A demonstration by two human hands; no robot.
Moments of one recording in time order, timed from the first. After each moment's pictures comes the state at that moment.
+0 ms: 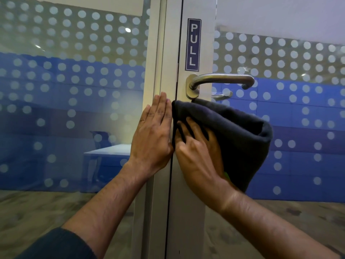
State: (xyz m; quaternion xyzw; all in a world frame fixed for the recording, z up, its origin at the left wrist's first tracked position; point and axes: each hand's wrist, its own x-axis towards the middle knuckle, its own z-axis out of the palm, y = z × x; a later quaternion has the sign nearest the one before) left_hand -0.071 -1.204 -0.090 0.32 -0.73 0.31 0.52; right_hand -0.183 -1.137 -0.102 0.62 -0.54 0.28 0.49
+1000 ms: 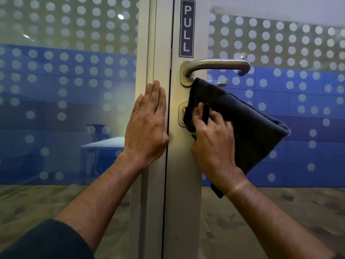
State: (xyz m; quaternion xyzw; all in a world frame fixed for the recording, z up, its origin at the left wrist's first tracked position) left_hand -0.072 -1.204 -0.090 0.32 -0.72 0.32 0.52; right_hand -0.223 -1.147 -0.109 0.56 -0.53 0.42 0.49
